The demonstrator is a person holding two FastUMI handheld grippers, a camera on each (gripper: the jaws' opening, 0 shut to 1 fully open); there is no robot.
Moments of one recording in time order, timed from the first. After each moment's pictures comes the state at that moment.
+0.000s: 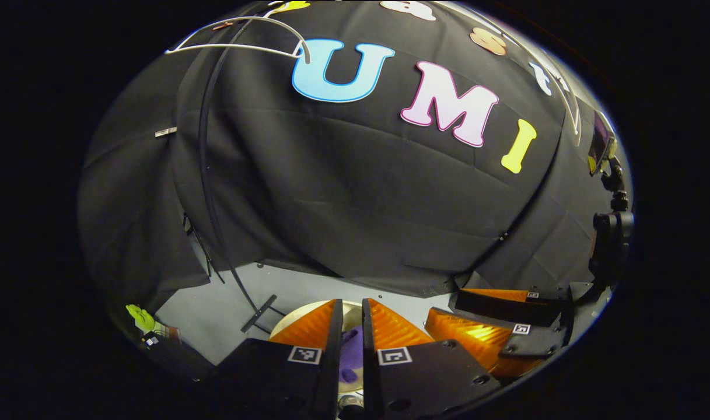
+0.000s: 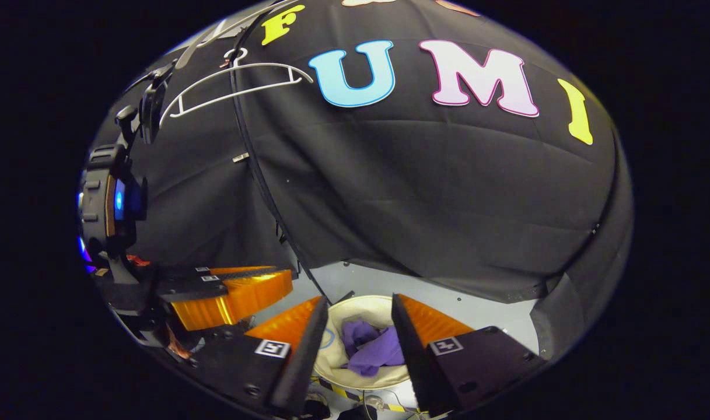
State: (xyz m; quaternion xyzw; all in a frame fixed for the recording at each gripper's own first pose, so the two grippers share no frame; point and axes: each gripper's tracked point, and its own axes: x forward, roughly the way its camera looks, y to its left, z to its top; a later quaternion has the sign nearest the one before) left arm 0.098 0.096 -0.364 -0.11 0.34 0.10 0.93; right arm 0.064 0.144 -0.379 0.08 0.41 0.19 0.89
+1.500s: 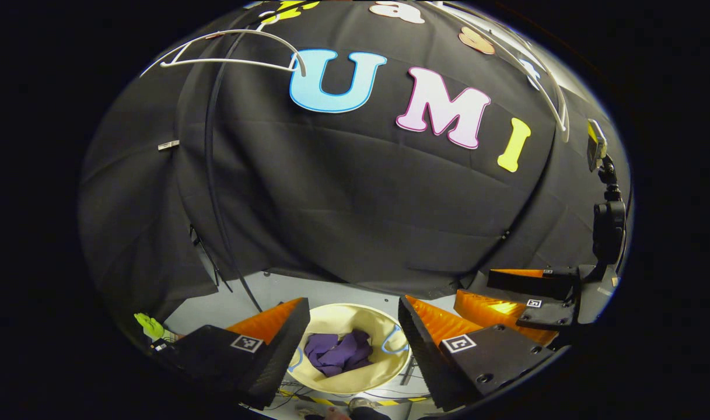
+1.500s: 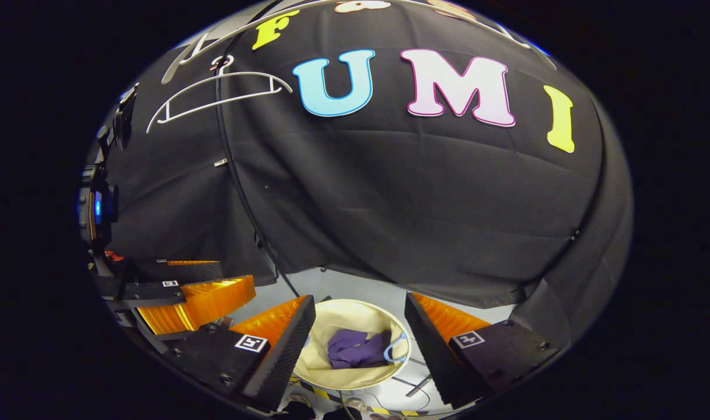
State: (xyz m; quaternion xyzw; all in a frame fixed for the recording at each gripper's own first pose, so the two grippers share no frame) left arm 0.086 0.090 -0.348 -0.09 0.33 0.10 0.94; right arm 0.075 0.095 -0.361 0.06 0.38 0.15 0.91
